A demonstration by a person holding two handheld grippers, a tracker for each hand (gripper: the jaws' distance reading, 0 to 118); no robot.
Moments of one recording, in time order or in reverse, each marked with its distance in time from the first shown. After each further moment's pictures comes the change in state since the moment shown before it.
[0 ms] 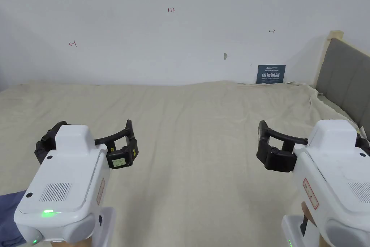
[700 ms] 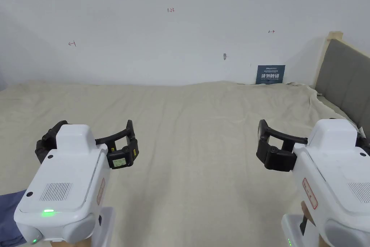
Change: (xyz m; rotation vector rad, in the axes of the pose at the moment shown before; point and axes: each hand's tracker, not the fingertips) left arm 0.001 0.000 -0.001 -0.001 -0.007 -0.006; right arm 0.000 0.000 0.000 0.012 -0.005 0.006
